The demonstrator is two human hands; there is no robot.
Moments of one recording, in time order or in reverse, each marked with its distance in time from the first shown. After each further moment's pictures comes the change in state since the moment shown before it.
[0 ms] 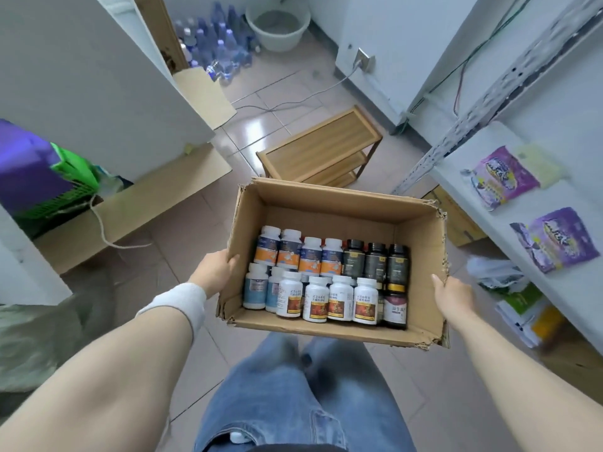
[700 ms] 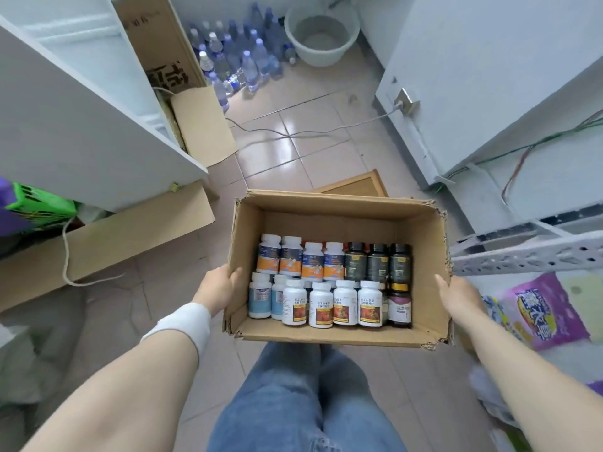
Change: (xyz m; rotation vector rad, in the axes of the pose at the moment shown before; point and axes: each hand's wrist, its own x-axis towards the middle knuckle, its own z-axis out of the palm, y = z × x) left_hand 0.236 0.209 -0.028 -0.167 0.091 -0.261; right_hand 0.358 -0.175 -0.160 -0.105 -0.151 -0.159
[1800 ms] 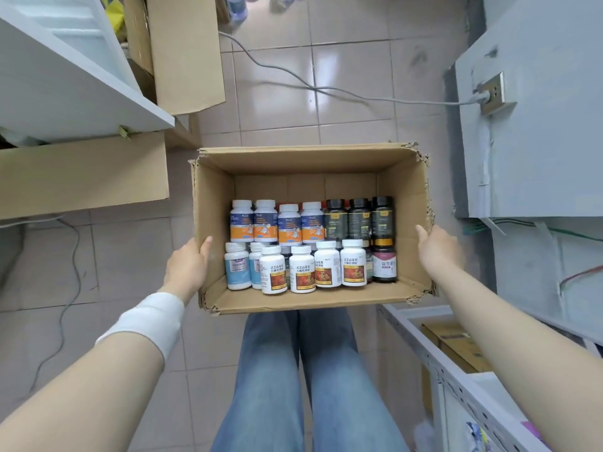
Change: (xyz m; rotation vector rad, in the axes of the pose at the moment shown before) left_hand 0.211 0.081 0.068 -0.104 0.137 -0.386; right_hand 0.291 -0.208 -0.015 -0.230 -0.020 -0.229
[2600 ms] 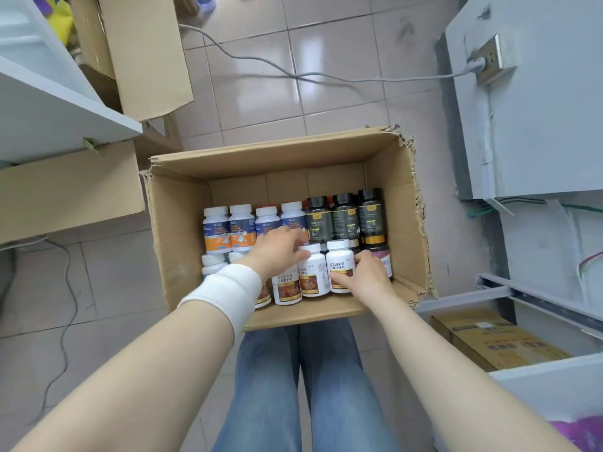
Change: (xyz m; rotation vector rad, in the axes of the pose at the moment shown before) left_hand 0.004 0.138 0.085 0.400 -0.404 0.559; right_hand -0.028 -0.019 0.081 0.257 -0.399 -0.110
